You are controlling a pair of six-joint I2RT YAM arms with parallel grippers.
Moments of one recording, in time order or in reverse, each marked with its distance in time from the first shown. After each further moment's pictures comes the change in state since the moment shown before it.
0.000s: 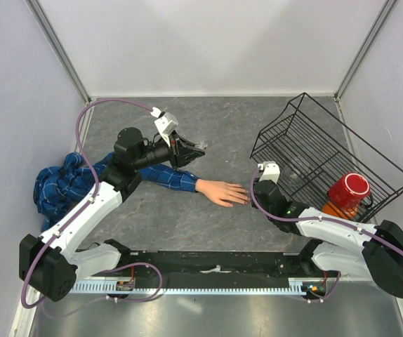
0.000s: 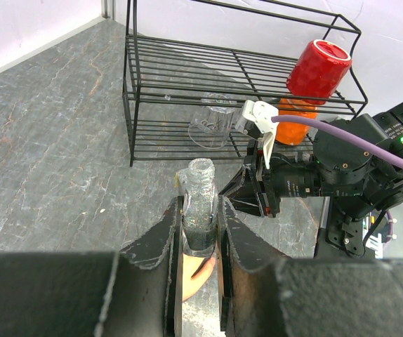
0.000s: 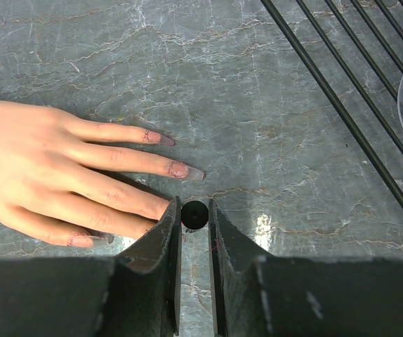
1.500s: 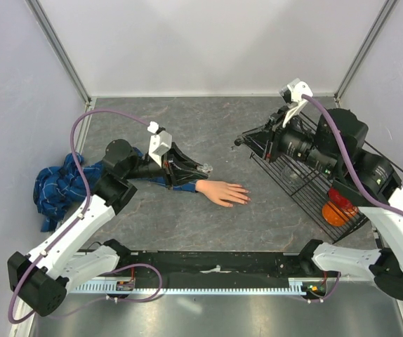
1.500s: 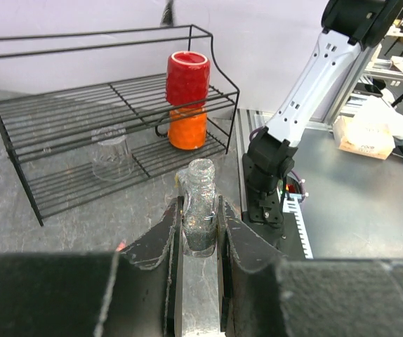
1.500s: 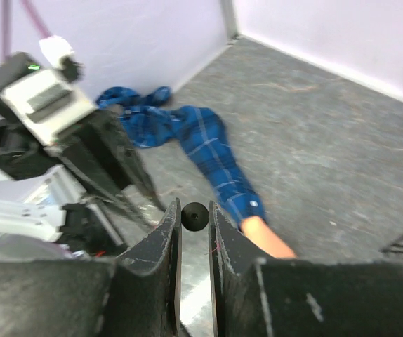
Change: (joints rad) left arm -0.071 -0.142 -0.038 0.096 0.290 -0.041; right arm 0.000 -0.031 1.266 -0.756 -0.557 -0.248
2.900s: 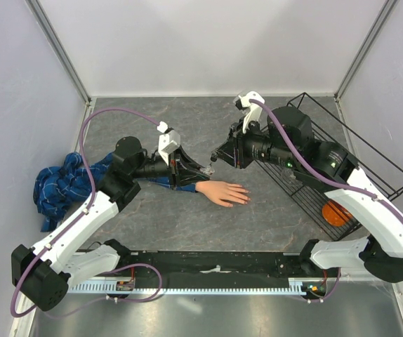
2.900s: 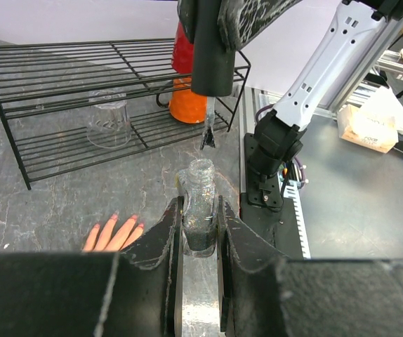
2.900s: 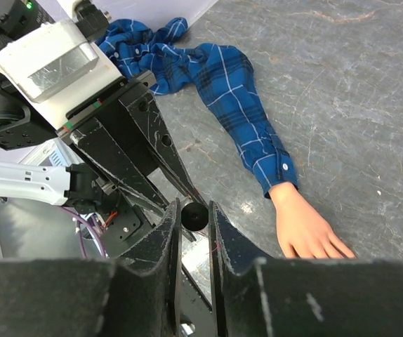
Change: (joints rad) left arm -0.011 0.048 0.000 -0.108 -0.032 0.037; right arm 0.101 0.164 0.005 -0.029 -0.034 0.053
